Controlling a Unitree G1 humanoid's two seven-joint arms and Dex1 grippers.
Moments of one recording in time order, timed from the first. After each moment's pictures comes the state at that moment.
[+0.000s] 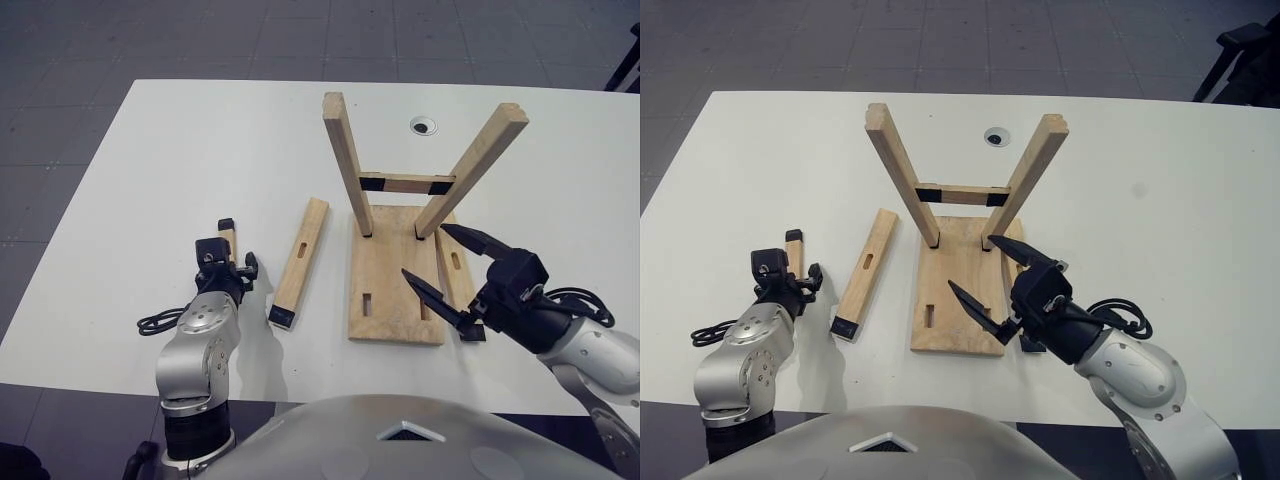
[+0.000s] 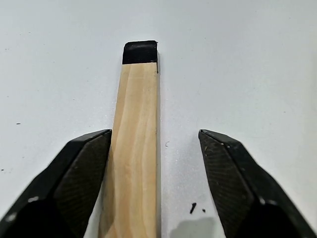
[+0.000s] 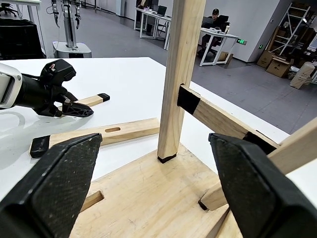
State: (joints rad) left arm 0.26 0.11 0.11 -0.56 -0.14 0.99 0.12; right arm 0.41 -0.69 0.03 -1.03 0.46 0.49 0.37
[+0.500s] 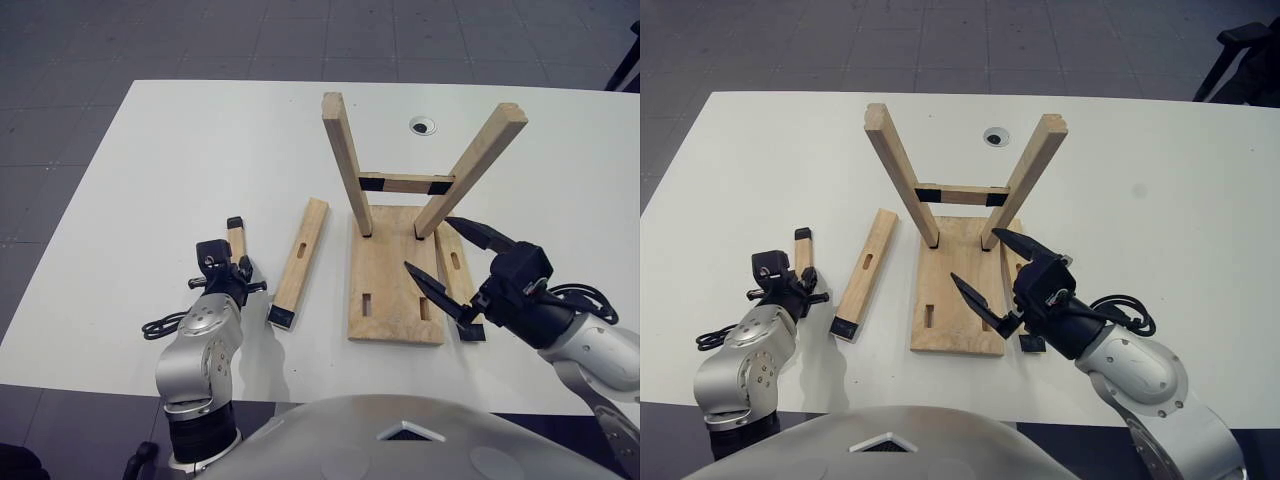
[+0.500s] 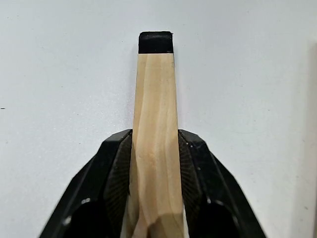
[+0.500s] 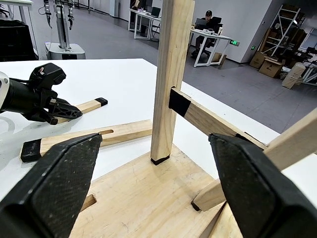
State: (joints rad) left arm 0.27 0.03 0.15 -0.59 -0.16 1.03 0.11; right arm 0.40 -0.72 0.03 -1.03 0.50 0.49 0.31
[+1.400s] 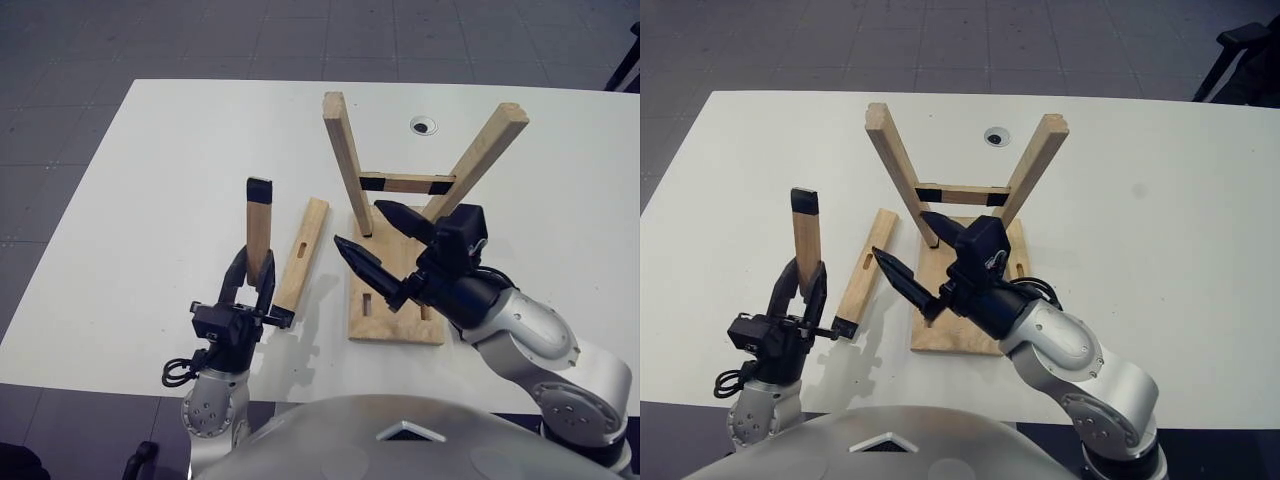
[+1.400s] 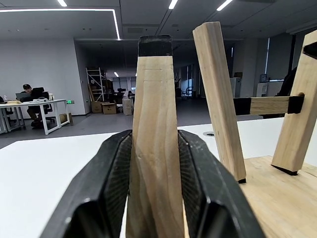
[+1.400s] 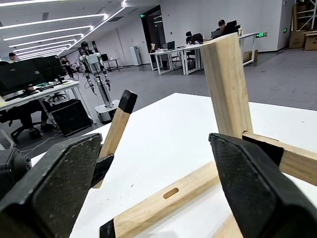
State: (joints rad) left arm 0.71 0.05 -0.05 -0.33 -0.11 -0.62 -0.38; right arm 0.08 -0.34 0.28 -0.99 0.79 0.79 0.04
